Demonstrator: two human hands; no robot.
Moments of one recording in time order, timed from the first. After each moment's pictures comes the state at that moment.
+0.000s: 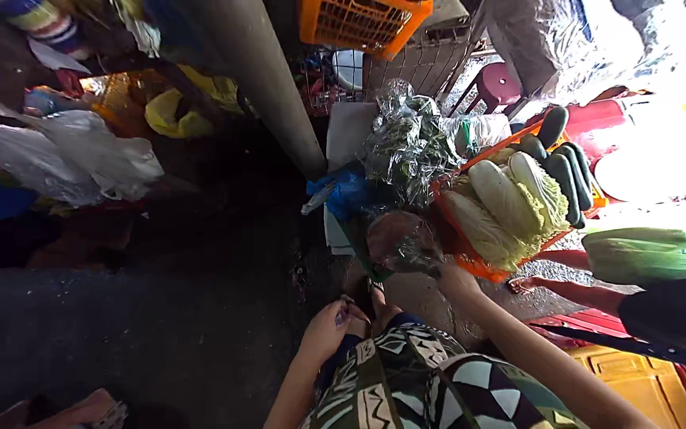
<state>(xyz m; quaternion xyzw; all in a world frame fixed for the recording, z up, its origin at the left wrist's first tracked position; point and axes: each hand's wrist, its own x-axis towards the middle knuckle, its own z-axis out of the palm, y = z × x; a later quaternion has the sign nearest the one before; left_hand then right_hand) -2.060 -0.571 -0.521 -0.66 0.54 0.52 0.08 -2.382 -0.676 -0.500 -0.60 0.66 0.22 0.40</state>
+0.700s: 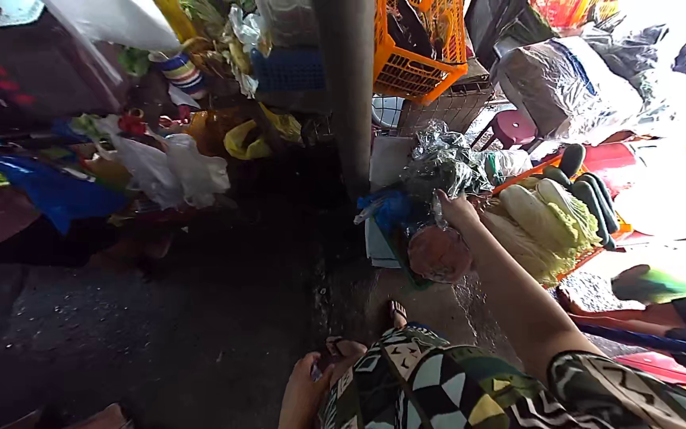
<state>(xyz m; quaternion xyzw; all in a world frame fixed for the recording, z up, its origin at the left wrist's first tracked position) -1.918 -0.437 -0.507 -0.79 0.42 0.44 -0.02 -2.251 -0.810 -0.417 -0.48 0.81 0.01 0.33</state>
